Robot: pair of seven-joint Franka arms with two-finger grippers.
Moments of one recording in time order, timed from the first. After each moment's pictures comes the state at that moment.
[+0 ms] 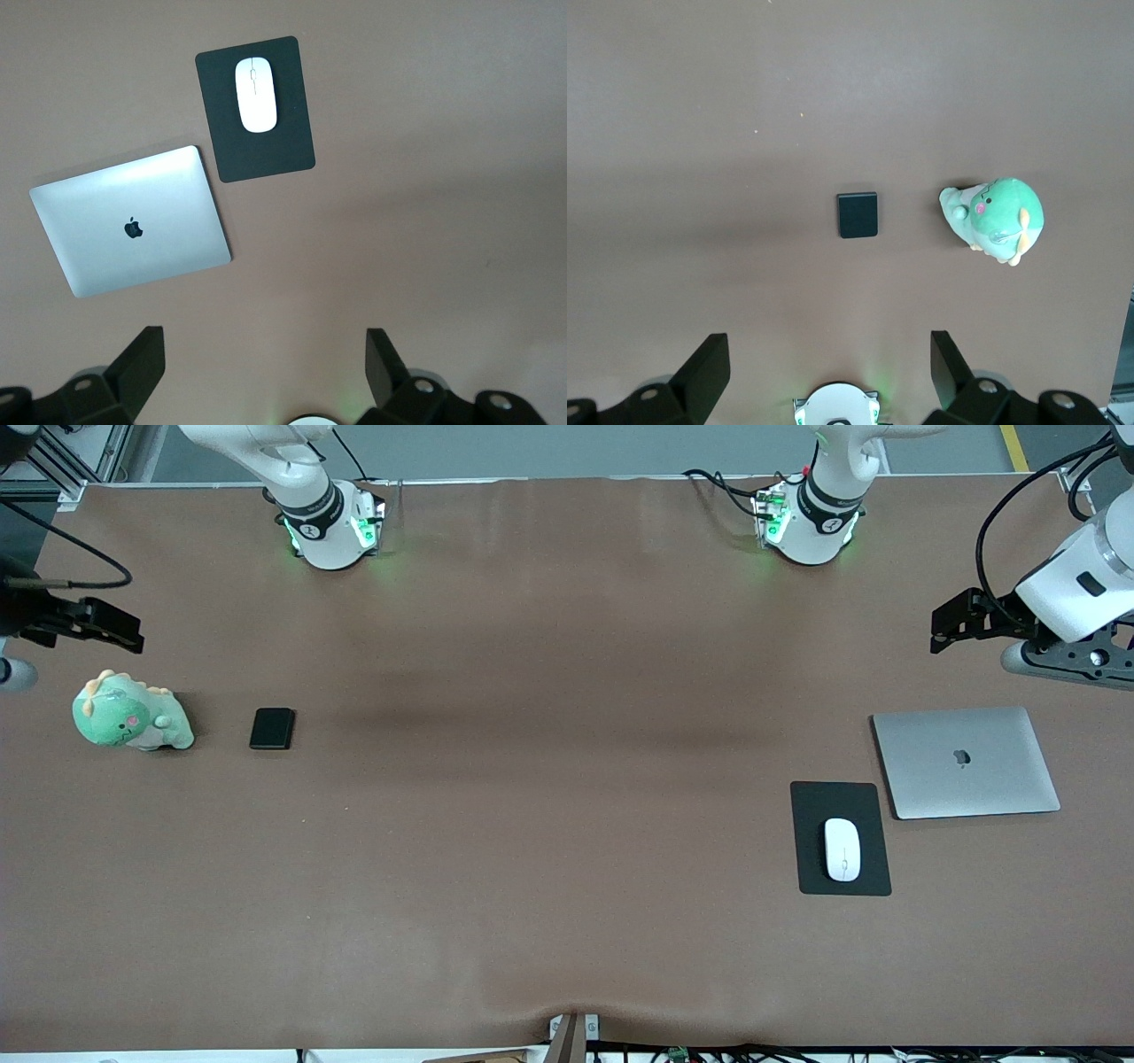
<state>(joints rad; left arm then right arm) -0.02 0.02 -0.10 -1.55 0.01 1.49 0.09 0.07 0.12 -0.03 -1.29 -0.08 1.25 0.06</state>
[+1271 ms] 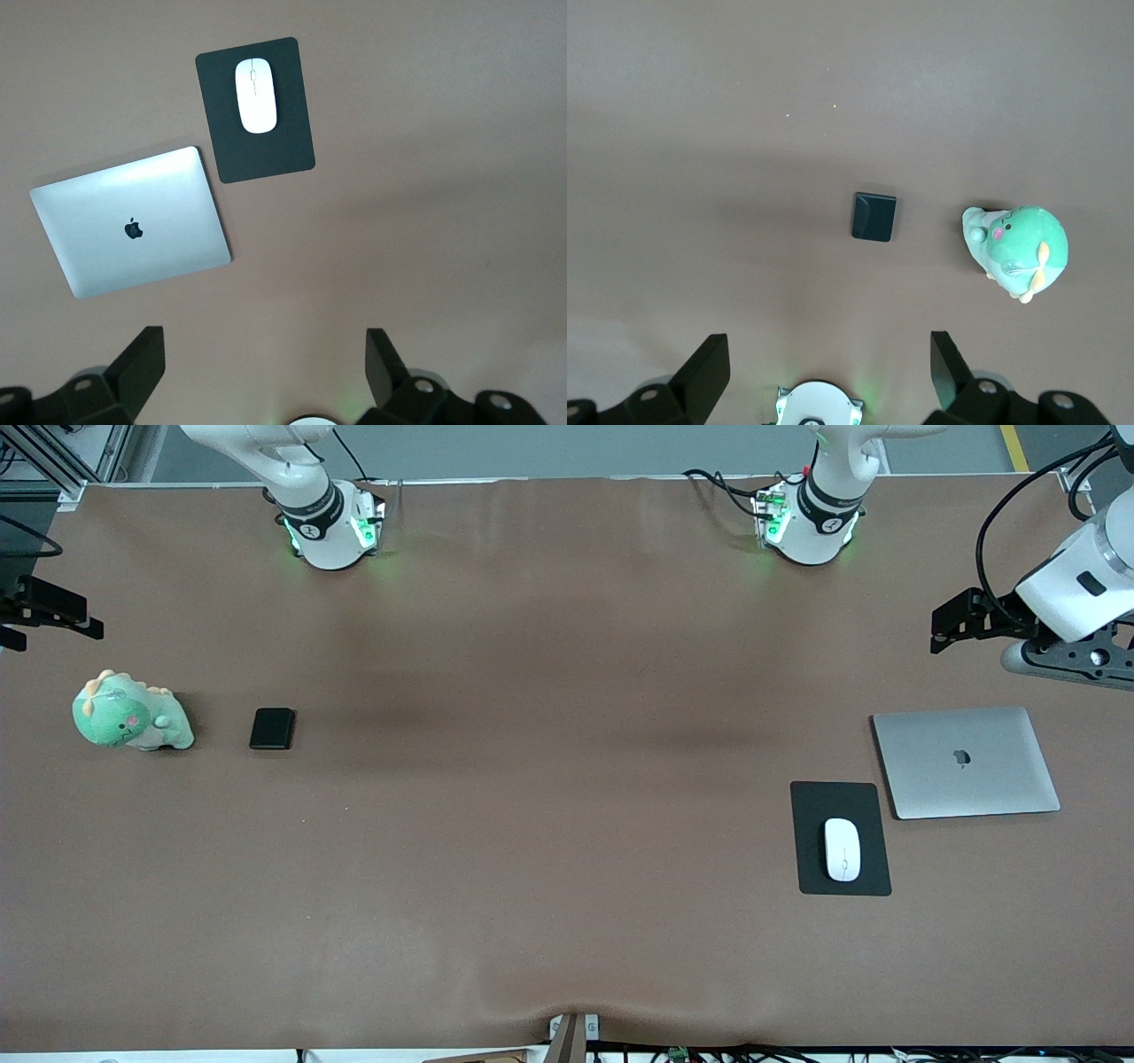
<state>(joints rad) -0.02 0.02 -0.10 -1.55 0.01 1.49 0.09 0.03 0.05 -0.16 -1.43 0.06 1.33 -0.24</state>
